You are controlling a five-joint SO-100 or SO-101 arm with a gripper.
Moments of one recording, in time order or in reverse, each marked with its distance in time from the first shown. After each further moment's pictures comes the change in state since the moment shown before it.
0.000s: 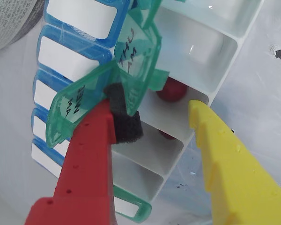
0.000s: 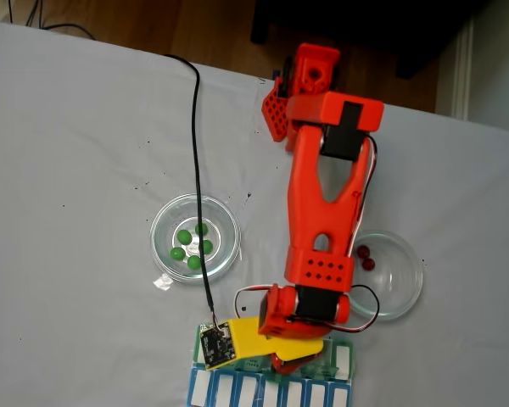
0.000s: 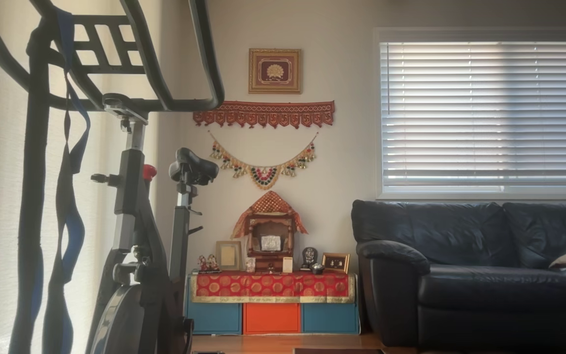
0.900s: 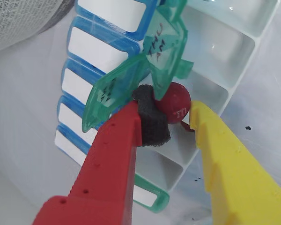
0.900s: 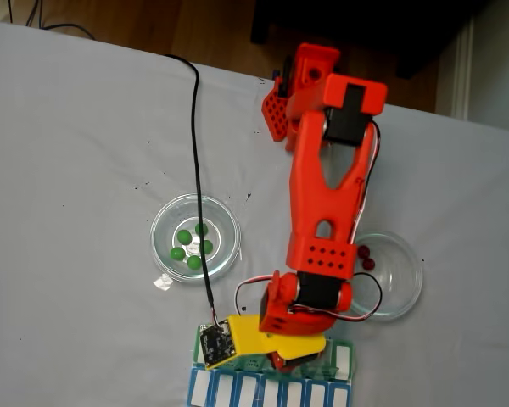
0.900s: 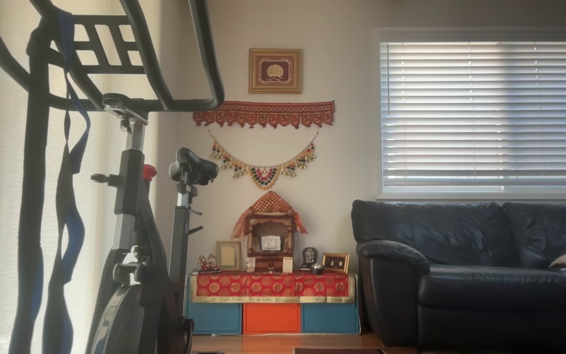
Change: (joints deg) arm 0.4 4.8 5.3 -8.8 0.6
